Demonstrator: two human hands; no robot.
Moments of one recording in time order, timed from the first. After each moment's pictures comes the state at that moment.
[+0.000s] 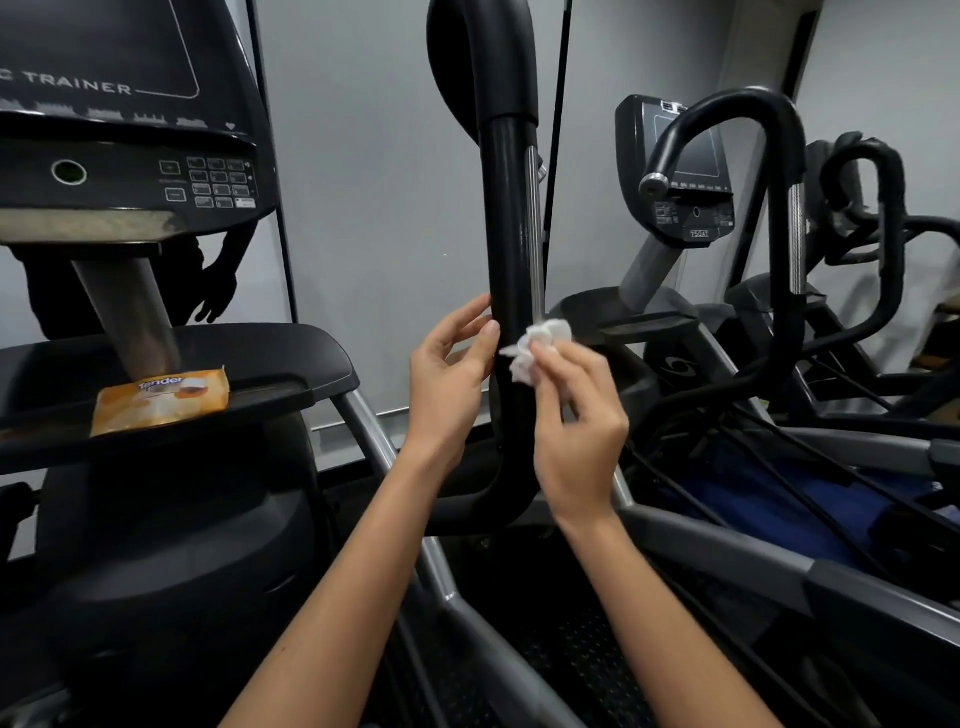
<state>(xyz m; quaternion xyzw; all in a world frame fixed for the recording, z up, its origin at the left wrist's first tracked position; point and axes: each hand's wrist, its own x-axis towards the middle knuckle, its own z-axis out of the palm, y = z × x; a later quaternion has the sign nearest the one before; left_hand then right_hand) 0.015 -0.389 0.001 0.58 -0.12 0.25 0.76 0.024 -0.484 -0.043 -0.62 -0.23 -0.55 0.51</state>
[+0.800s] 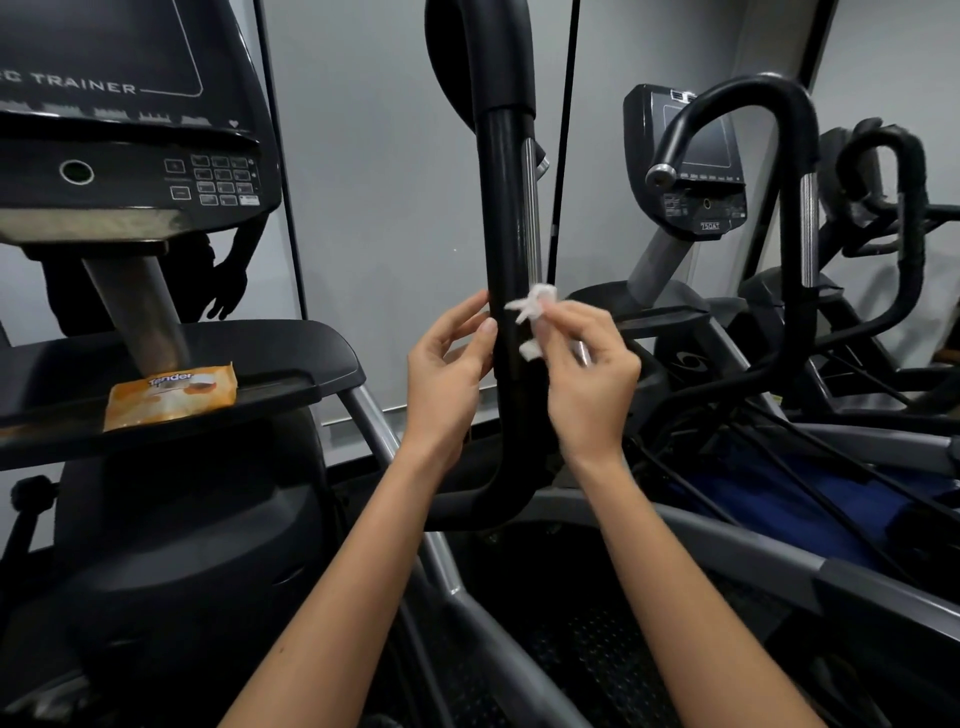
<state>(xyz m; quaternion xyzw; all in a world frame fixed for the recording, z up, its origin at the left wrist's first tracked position) 0.011 -0.394 0.002 0.57 -0.12 0.27 0.77 0.034 -0.492 -0.010 -0.57 -0.23 -0.42 0.67</state>
